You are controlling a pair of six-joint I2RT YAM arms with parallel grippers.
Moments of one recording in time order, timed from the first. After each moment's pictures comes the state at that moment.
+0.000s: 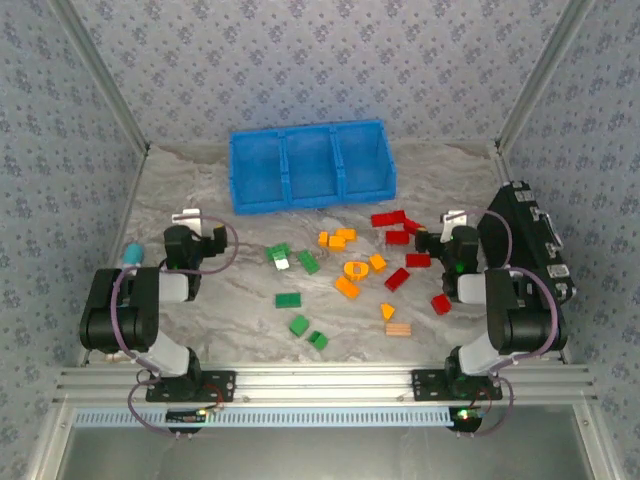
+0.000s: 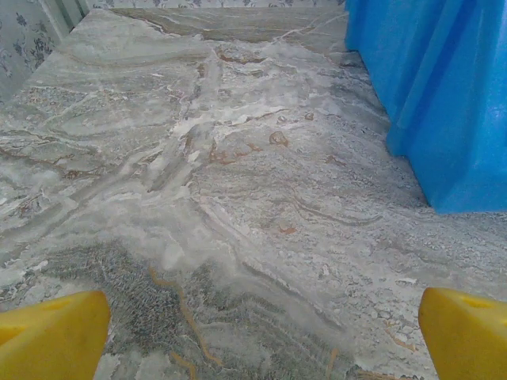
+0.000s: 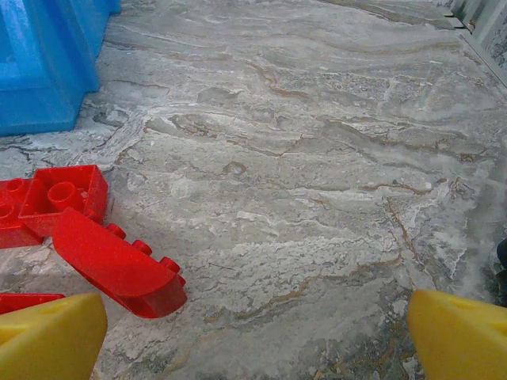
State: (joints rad) left arm 0.01 1.54 0.40 0.72 -0.06 -0.03; right arm -0.01 1.52 0.38 0.70 0.04 -0.04
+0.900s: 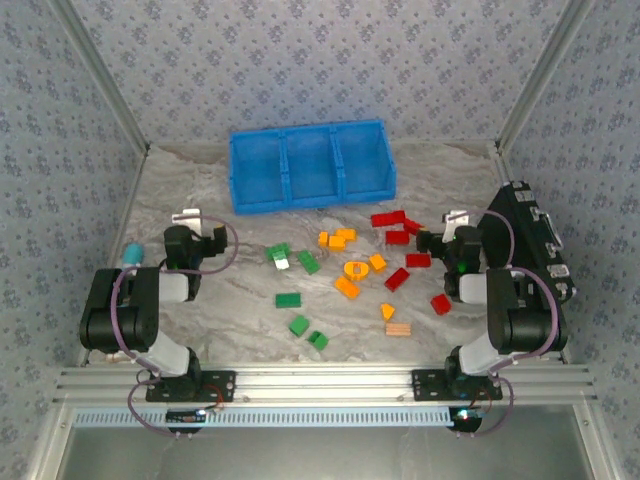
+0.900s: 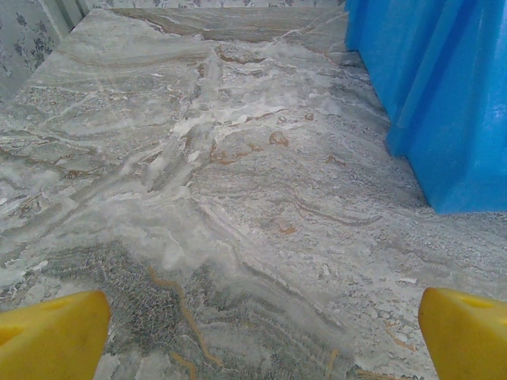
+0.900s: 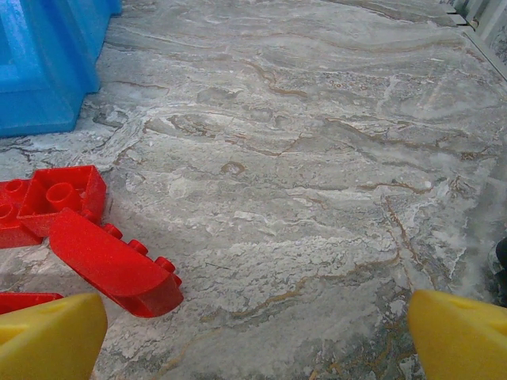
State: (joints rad) left arm 0.01 1.54 0.40 0.72 -0.06 -0.03; right arm -0.03 1.52 0.38 0.70 0.00 -0.03
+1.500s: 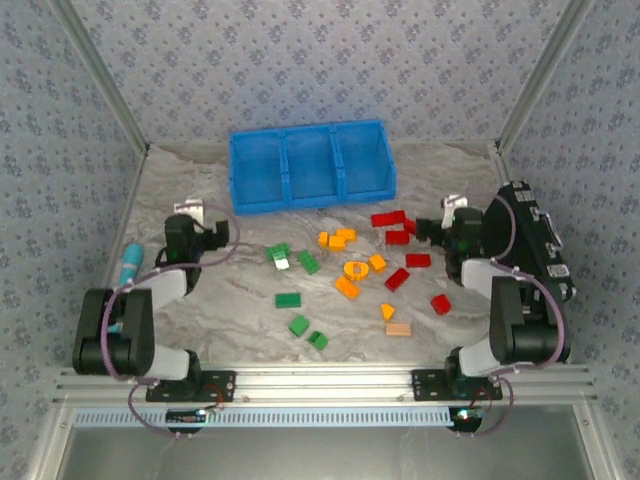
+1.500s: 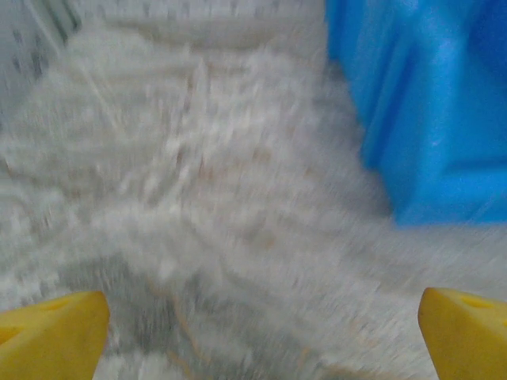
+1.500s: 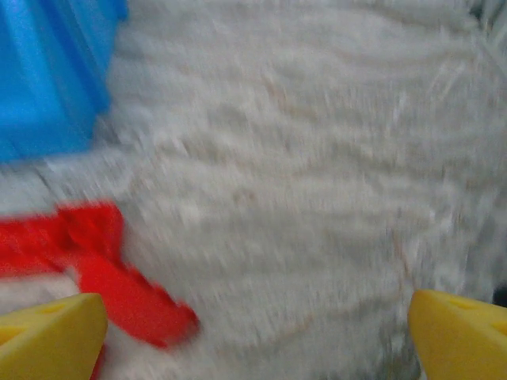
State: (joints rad) left arm -0.06 1.36 0.54 0.37 -0.11 -0.03; right arm 0.00 1.44 0.60 0.34 0.01 -0.03
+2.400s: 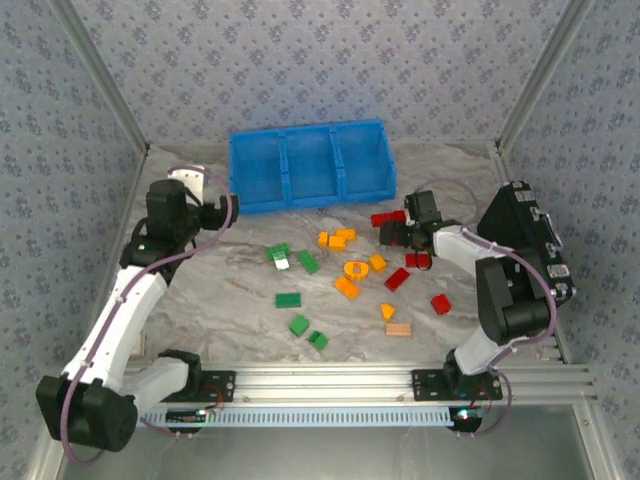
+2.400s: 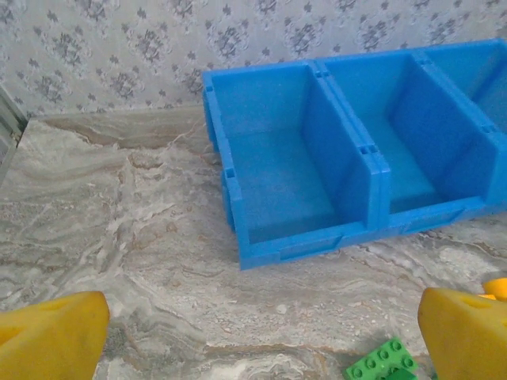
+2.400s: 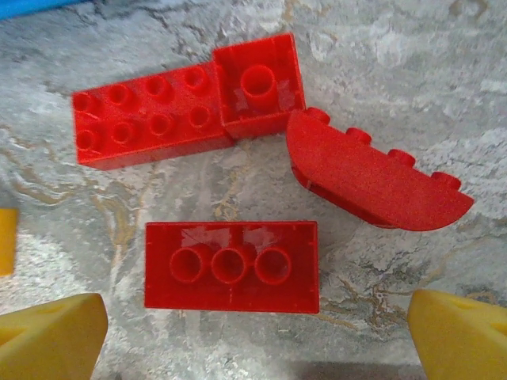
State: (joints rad) left arm -0.21 1.02 0.97 -0.40 -0.04 -0.08; right arm 0.25 1.62 0.90 -0.27 0.04 0.30
